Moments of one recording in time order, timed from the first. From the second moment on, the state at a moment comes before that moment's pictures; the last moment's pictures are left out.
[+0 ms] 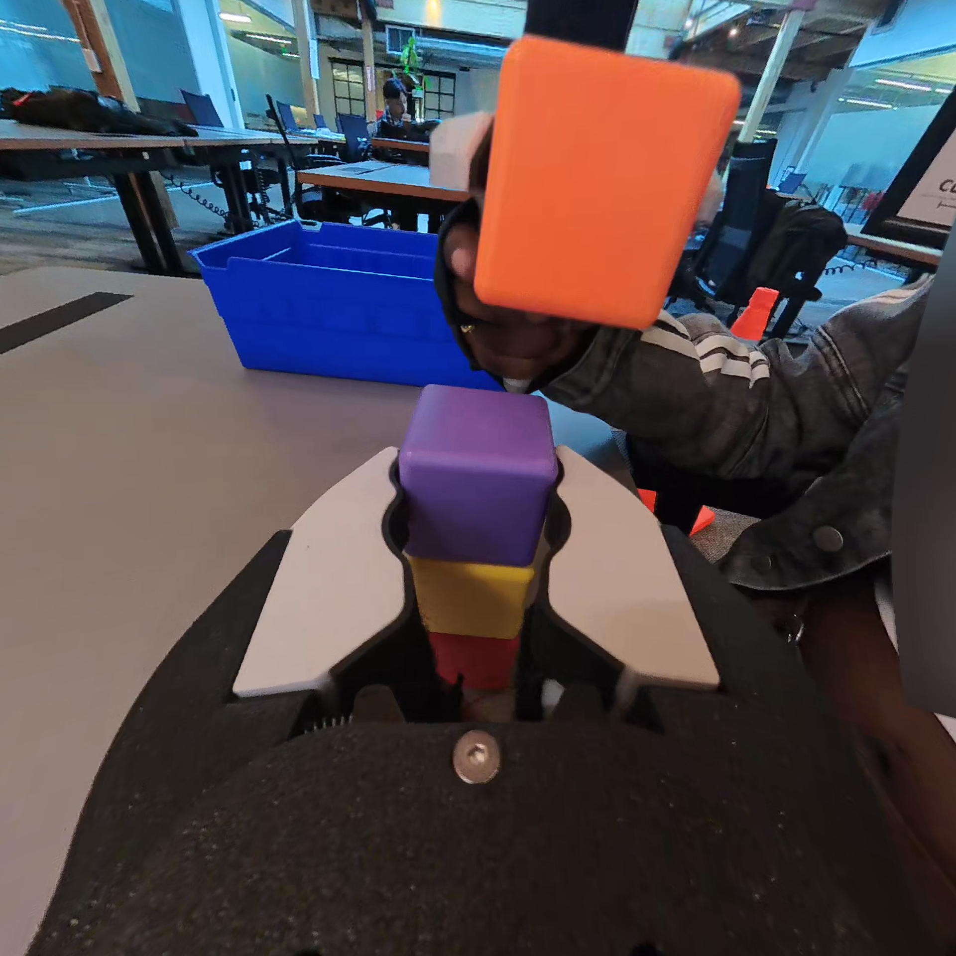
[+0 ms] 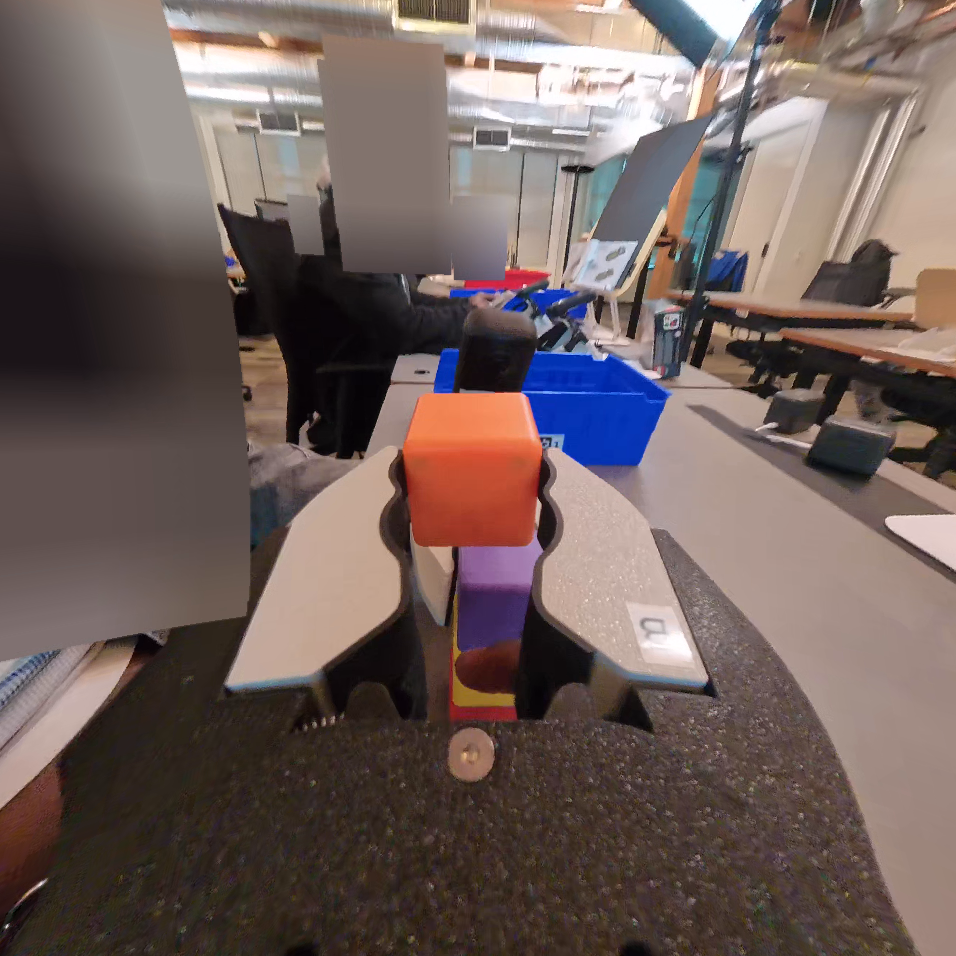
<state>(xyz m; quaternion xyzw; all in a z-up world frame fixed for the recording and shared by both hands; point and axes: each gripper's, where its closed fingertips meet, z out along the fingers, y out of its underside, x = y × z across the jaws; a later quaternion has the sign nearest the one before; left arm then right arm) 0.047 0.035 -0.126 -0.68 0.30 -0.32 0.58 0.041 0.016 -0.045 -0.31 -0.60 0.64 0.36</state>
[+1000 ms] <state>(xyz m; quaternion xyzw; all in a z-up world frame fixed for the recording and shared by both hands) 0.014 0.006 -0.056 -0.60 0.28 -0.32 0.67 0.040 0.036 -0.042 -0.31 -0.58 0.64 0.39</state>
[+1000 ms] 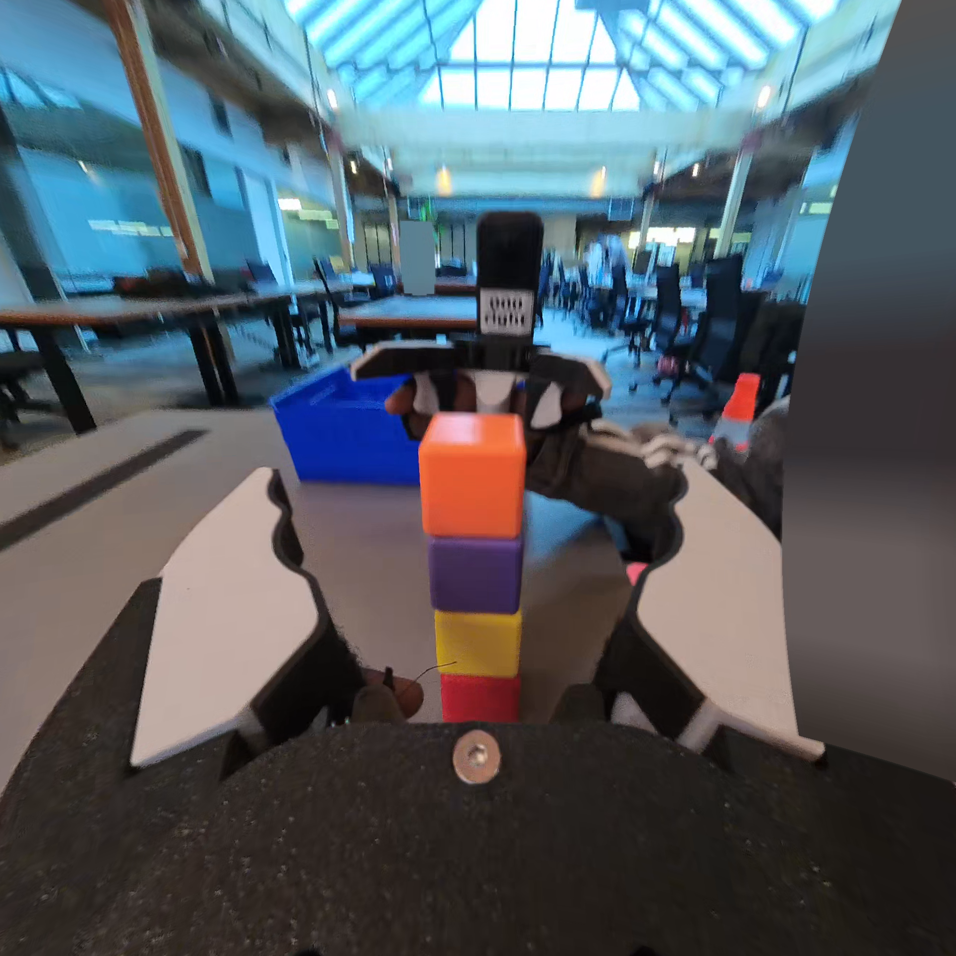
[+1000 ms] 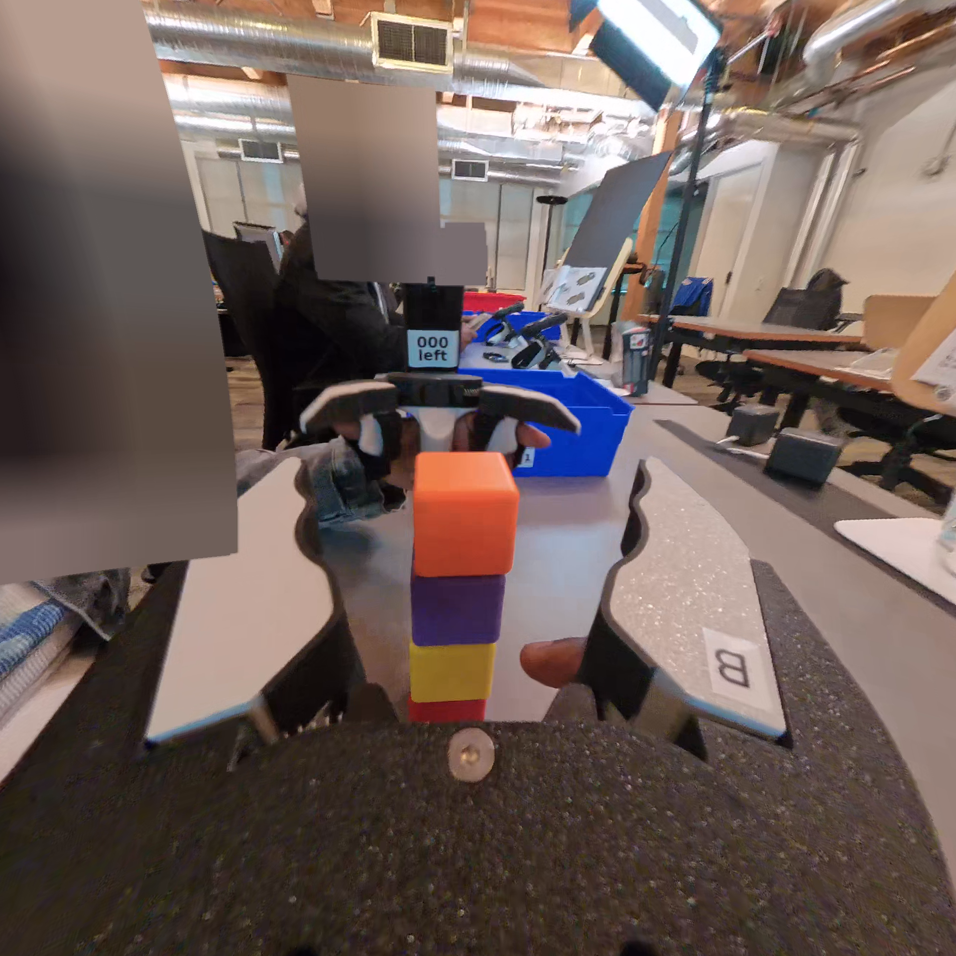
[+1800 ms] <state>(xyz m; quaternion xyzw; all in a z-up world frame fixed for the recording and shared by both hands) 0.011 -0.004 -0.126 -0.74 0.37 -0.24 0.51 0.059 0.034 -0.119 -0.37 -0.75 0.47 0.29</state>
